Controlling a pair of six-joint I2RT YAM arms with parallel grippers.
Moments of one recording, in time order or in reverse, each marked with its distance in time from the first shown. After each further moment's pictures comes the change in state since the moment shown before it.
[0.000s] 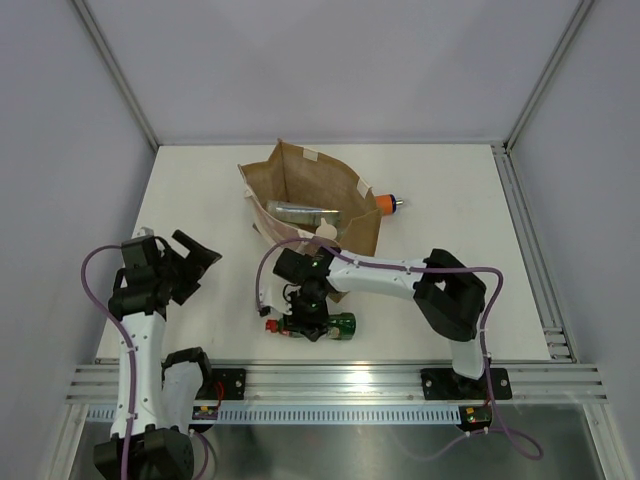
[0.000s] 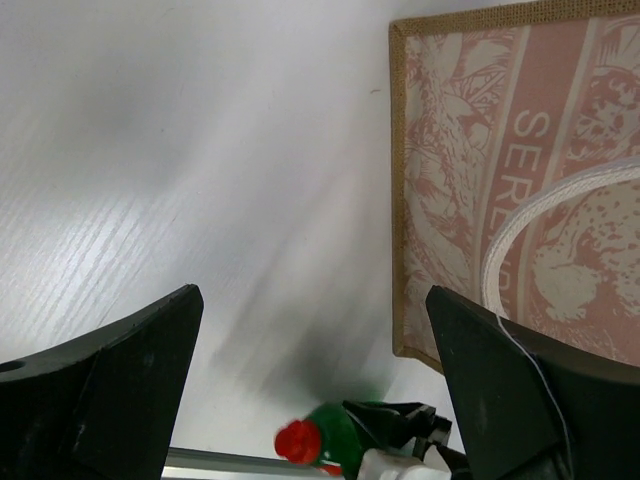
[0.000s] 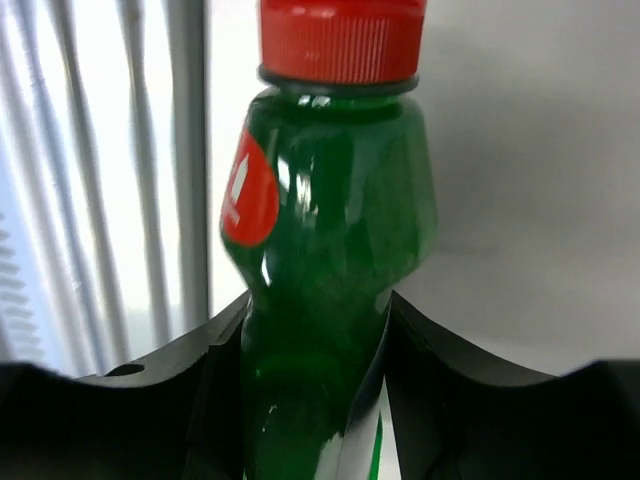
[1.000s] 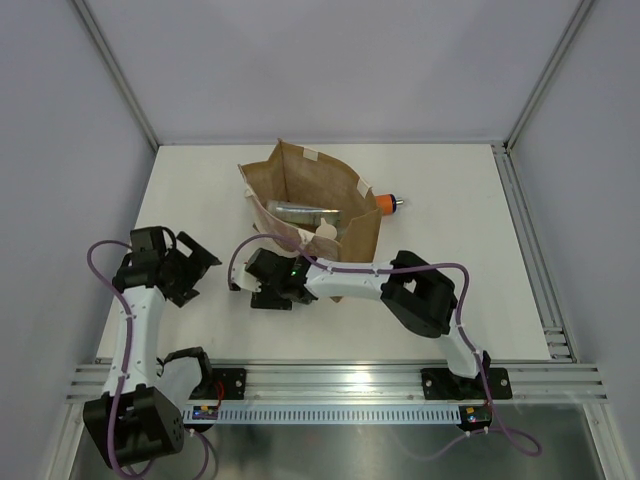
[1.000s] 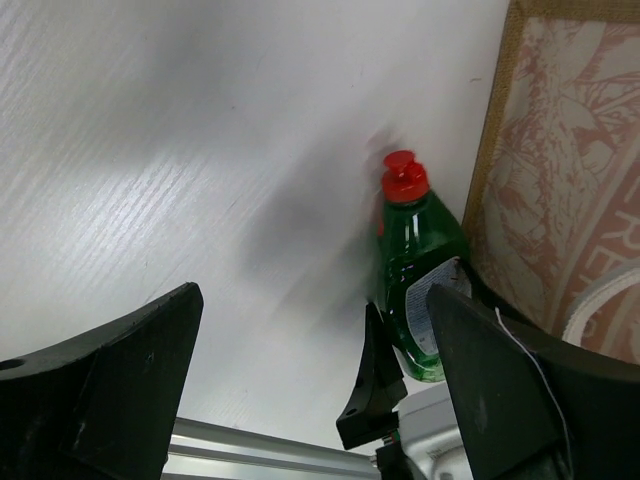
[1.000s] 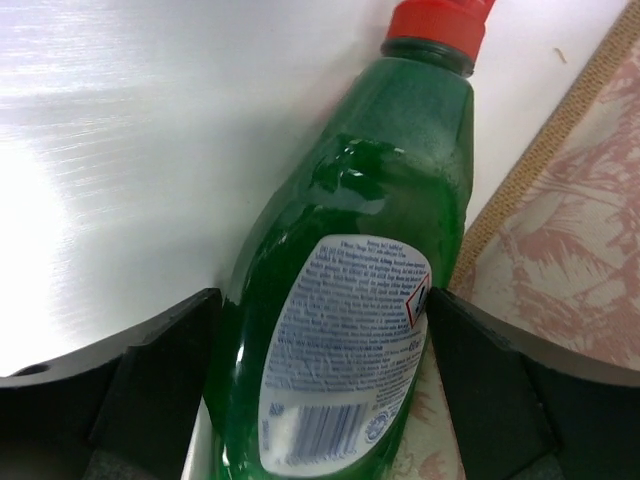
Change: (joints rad) left arm -0.018 0.197 0.015 -0.034 -0.072 0.004; right arm 0.039 0.161 0.098 0.428 0.578 0.034
